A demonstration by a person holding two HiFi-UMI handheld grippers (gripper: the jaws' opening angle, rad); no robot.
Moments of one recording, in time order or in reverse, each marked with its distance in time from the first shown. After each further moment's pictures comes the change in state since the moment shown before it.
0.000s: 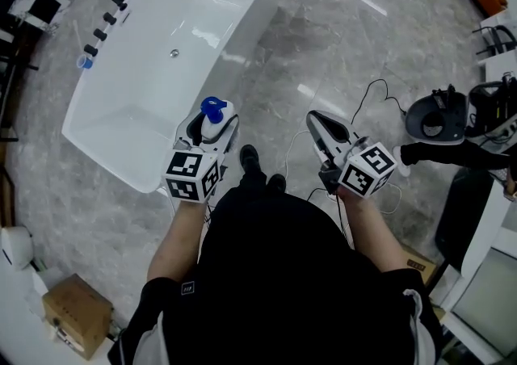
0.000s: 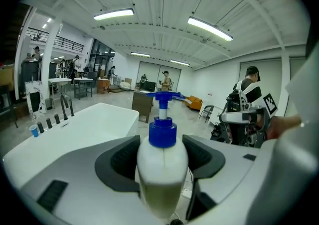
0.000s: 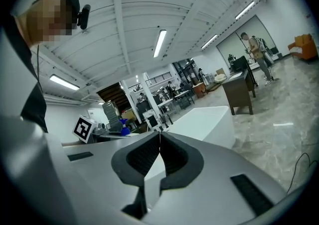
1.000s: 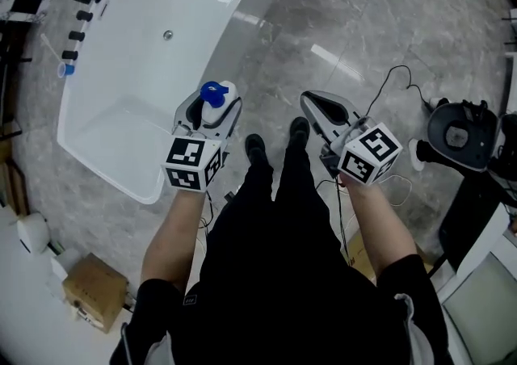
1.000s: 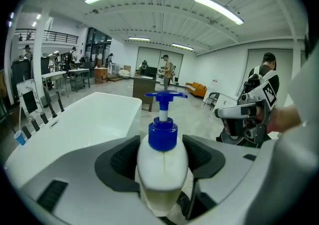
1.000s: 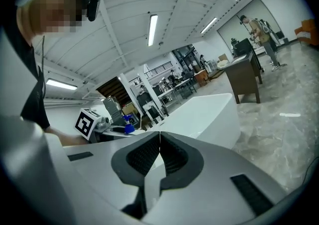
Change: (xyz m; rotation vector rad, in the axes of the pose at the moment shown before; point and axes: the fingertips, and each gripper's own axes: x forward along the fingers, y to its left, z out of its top) left arm 0.210 0.078 0.004 0.030 0.172 0.014; right arm 0.143 -0.175 0.006 0.056 0.122 0.068
